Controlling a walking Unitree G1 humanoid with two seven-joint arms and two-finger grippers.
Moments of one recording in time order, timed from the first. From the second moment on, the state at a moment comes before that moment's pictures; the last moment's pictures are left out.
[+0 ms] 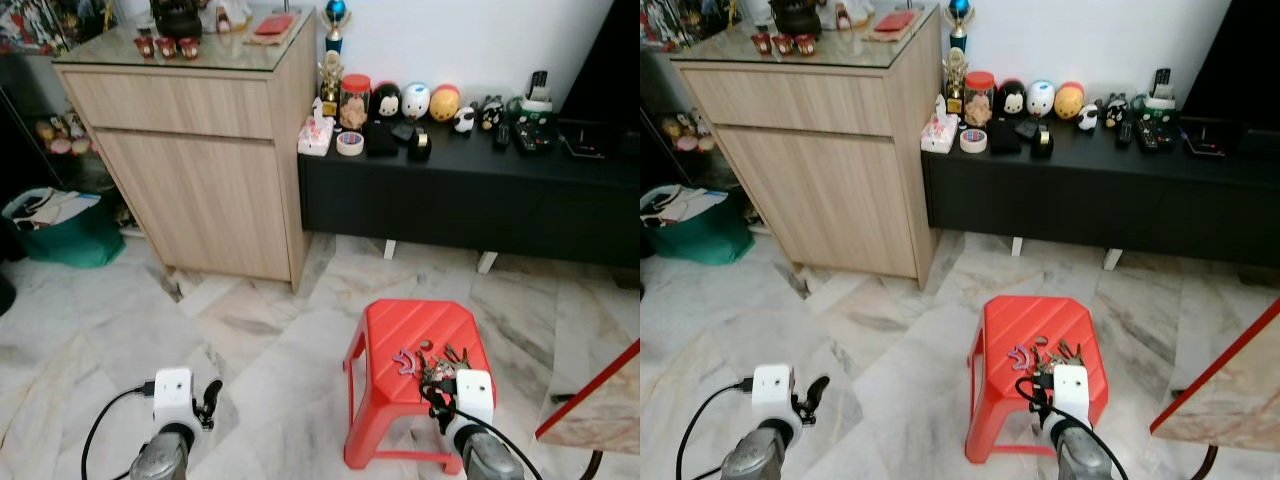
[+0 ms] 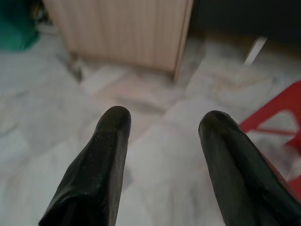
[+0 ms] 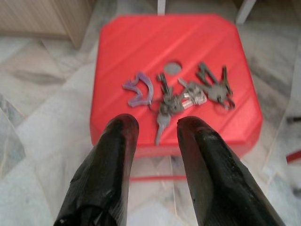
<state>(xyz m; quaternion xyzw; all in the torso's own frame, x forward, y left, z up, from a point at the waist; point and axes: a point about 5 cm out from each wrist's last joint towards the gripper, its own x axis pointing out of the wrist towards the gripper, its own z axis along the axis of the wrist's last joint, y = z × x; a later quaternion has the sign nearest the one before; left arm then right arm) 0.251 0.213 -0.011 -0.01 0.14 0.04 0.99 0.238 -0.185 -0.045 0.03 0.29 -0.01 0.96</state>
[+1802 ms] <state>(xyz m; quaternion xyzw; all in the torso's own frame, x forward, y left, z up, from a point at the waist) 0.250 0.206 -0.011 -0.02 0.13 0.03 0.99 0.235 -0.178 -0.047 0.01 0.29 0.01 0.96</state>
